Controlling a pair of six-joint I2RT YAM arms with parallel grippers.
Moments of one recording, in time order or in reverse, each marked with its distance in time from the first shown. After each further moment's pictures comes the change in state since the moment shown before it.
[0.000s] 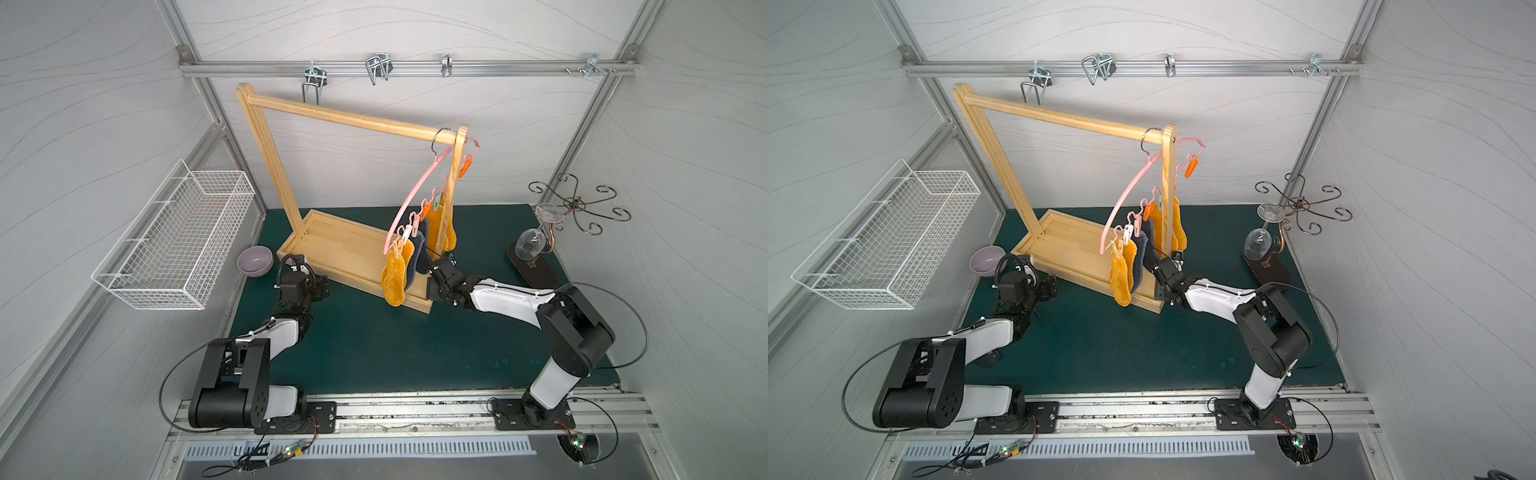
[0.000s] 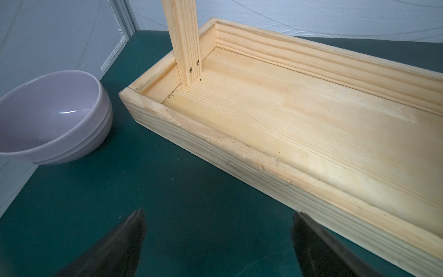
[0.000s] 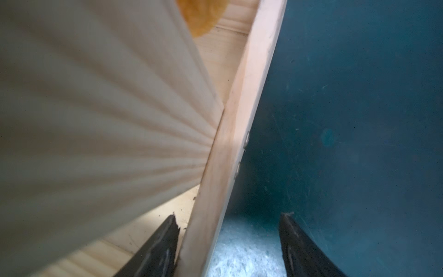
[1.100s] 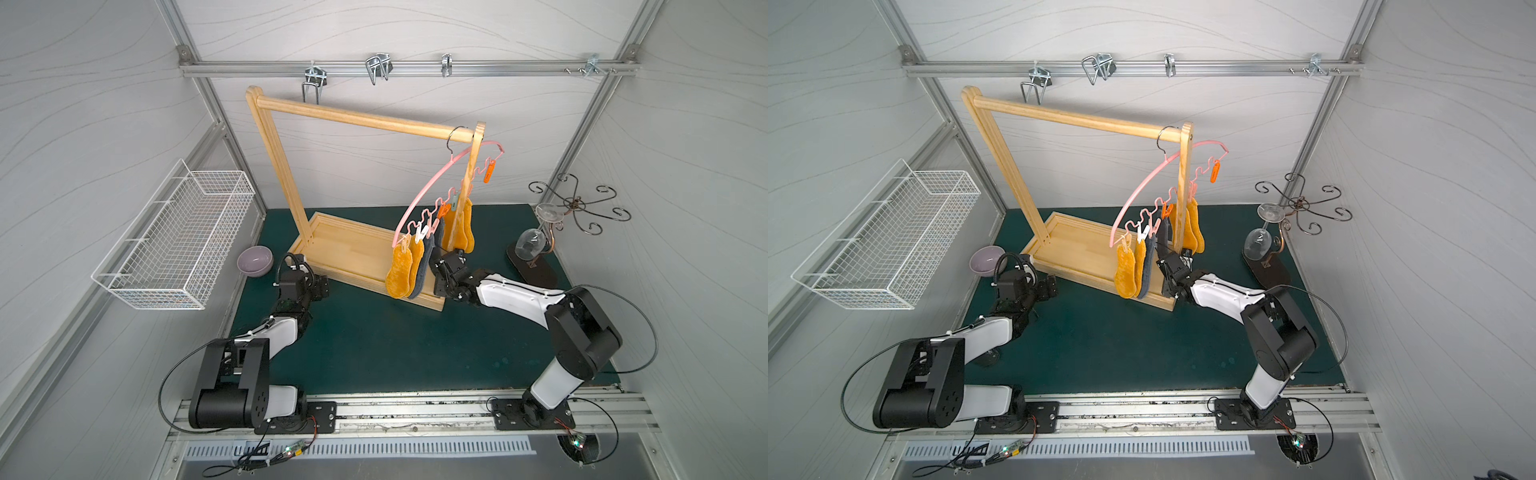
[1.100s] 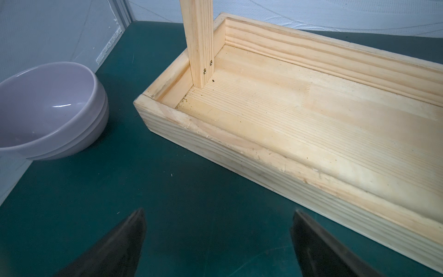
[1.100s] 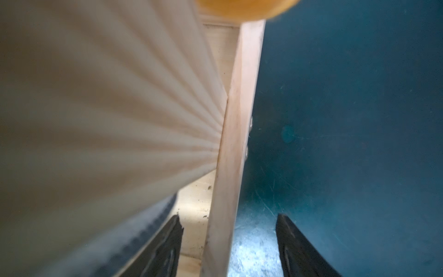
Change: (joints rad) left arm 0.012 -0.002 0.020 -0.052 0.023 -0.008; right arm -0.044 -0.013 0.031 -0.106 -0.019 0.063
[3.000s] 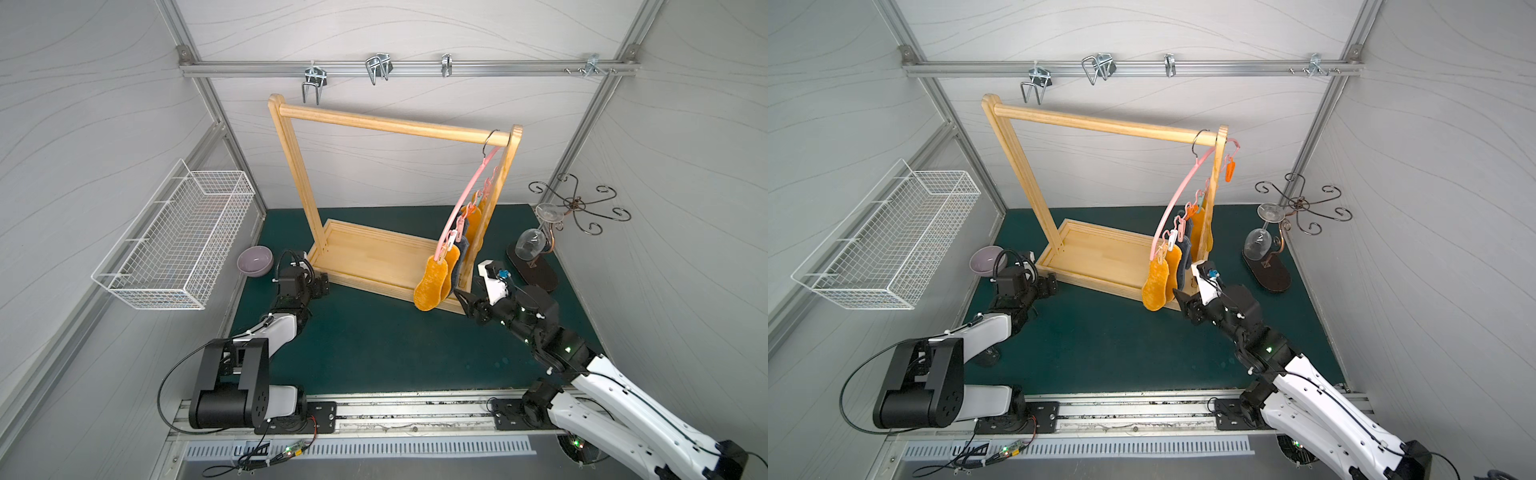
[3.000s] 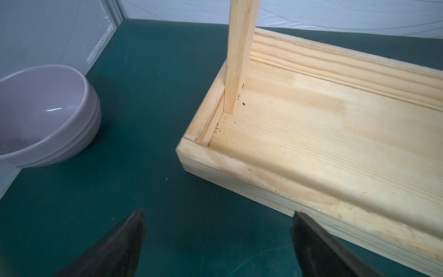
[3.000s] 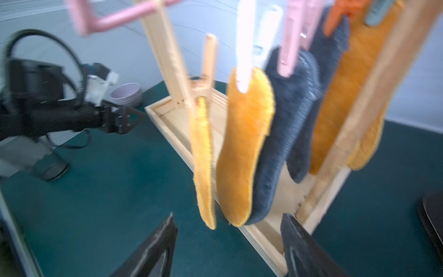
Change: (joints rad) left arm 0.006 0.000 0.044 -0.065 0.035 0.000; right arm 0.038 -1.021 -0.427 0.205 -0.311 -0.681
